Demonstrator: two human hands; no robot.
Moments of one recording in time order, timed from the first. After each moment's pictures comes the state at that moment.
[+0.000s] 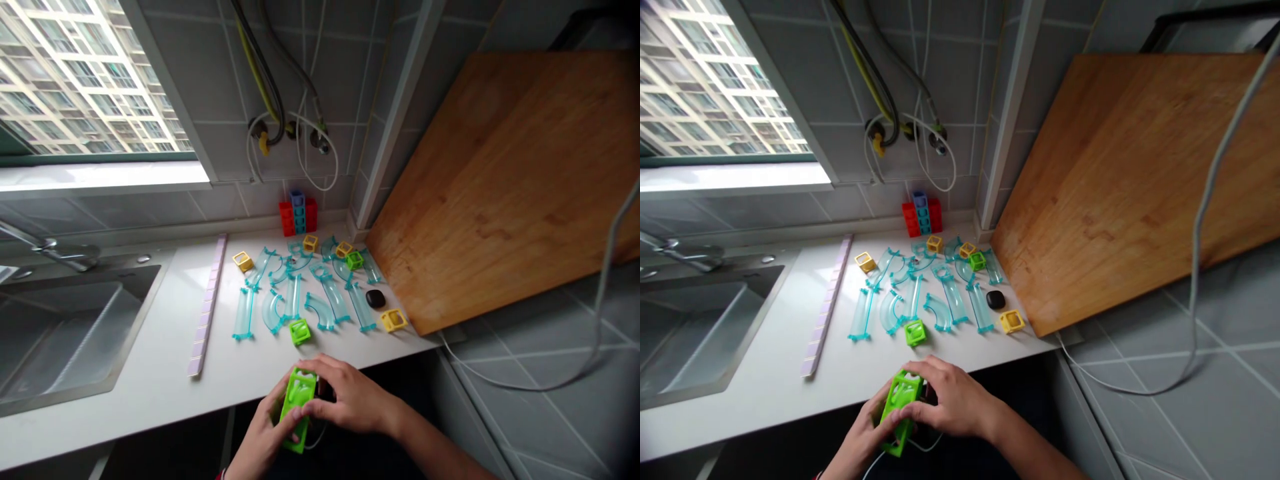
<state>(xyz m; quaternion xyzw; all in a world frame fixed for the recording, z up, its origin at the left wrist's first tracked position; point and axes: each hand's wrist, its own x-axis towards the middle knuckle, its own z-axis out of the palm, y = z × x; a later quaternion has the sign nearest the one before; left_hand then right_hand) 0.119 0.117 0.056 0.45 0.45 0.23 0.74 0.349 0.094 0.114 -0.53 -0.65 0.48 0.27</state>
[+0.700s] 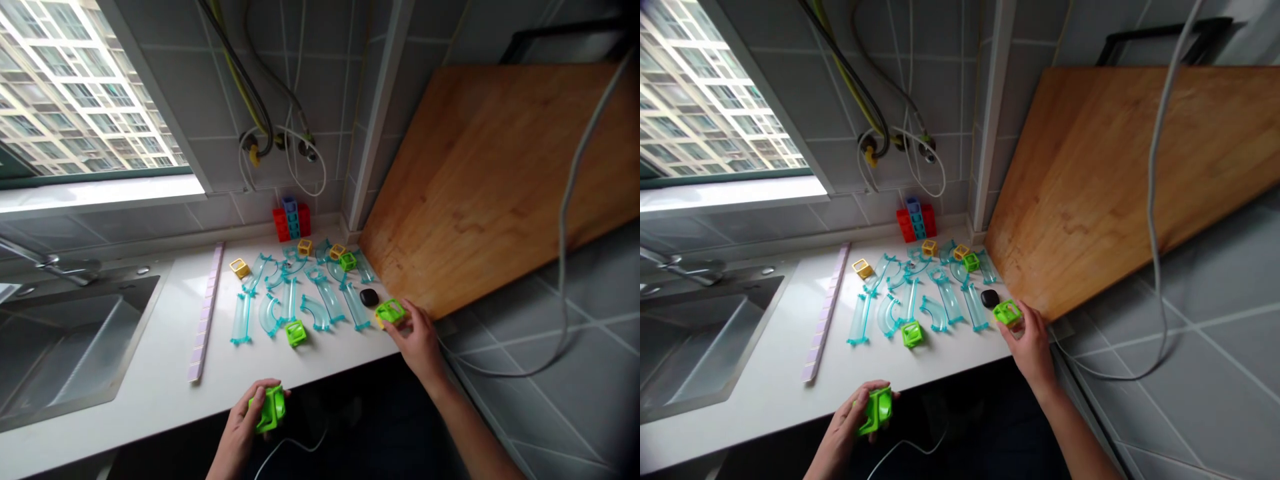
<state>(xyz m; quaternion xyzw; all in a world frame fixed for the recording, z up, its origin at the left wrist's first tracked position) 0.109 0.118 0.078 0.41 0.53 0.27 0.69 0.480 0.058 0.055 -0.78 -0.46 0.02 0.42</state>
